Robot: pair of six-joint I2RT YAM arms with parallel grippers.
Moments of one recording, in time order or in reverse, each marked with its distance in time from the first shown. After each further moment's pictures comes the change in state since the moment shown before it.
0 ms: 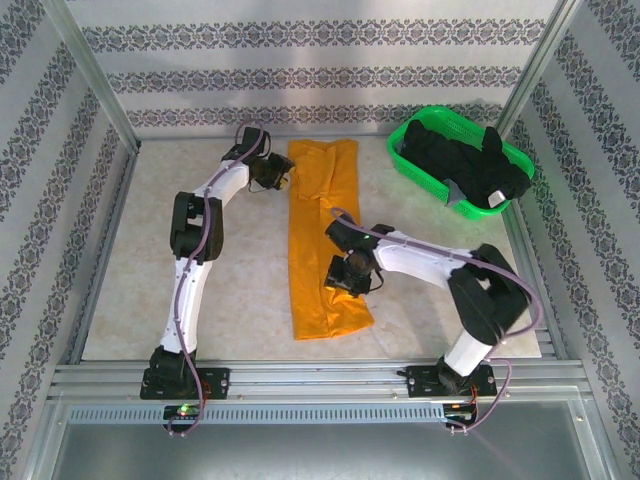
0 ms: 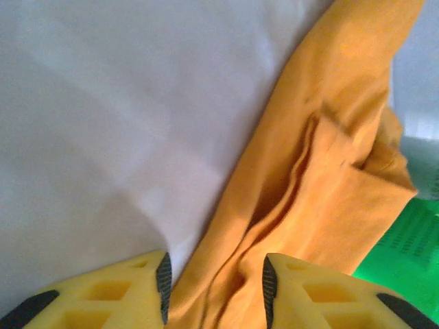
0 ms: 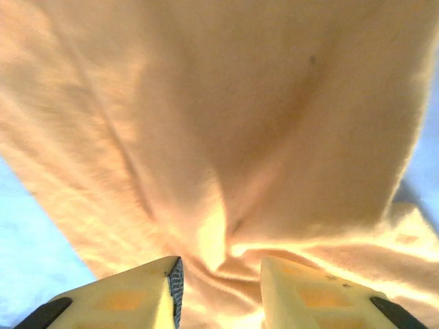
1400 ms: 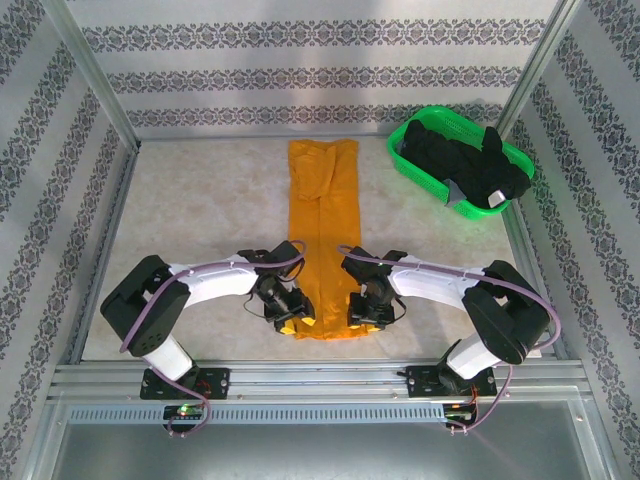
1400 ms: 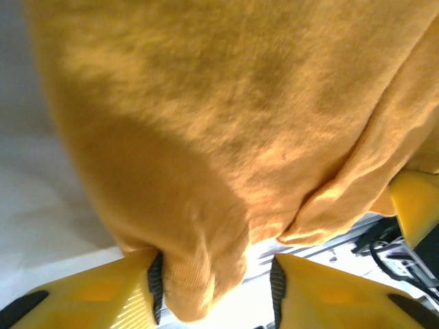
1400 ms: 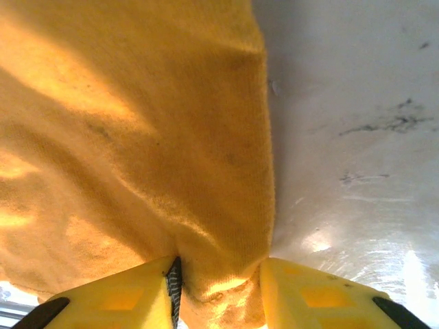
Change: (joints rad) left arm -0.559 -0.927 -1.282 -0.160 0.164 0.086; right arm 0.058 -0.099 -0.261 -0.064 -0.045 -0.219
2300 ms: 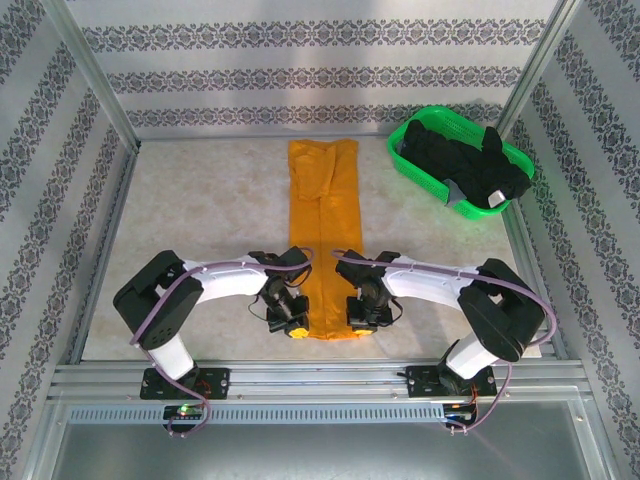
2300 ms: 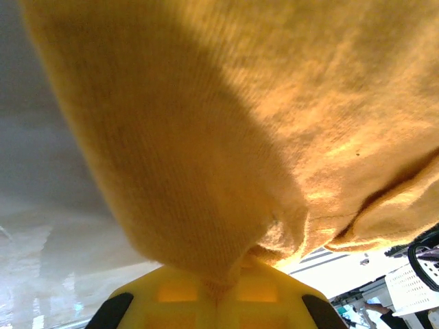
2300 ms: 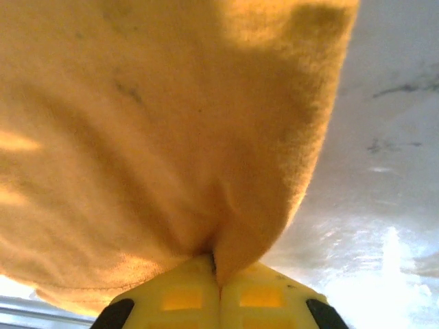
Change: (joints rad) left arm -0.045 0.079 0.023 -0.019 0.013 0.001; right arm 0.048 0.022 0.030 -0.048 0.010 -0.004
